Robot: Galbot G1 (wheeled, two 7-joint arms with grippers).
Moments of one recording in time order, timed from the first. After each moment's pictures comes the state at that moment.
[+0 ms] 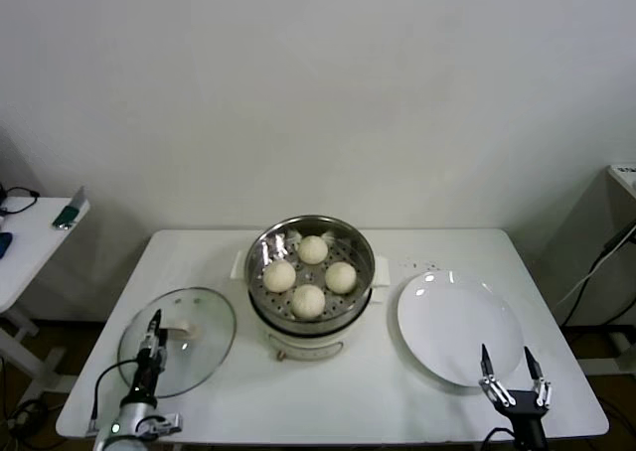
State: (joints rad) left arm 1.36 -1.31 -0.67 -1.36 1.35 -0.05 -0.48; right arm -1.72 1.24 0.62 1.72 0.46 0.57 -0.05
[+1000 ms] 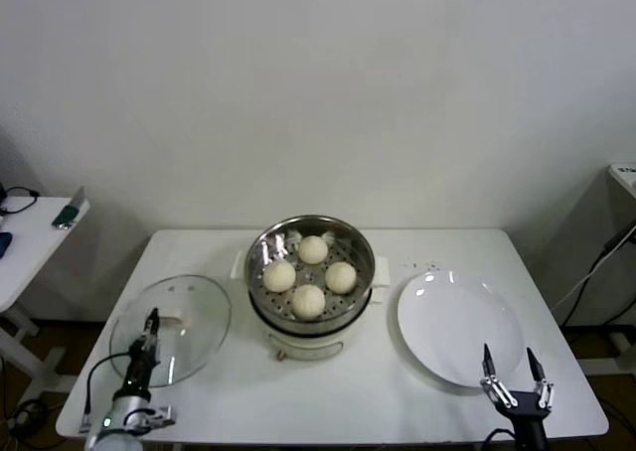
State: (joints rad) left arm 1.39 -1.27 -0.67 -1.49 1.21 -0.04 -0.41; right arm -1.74 1.25 0.62 1.75 0.47 0.58 -0.03
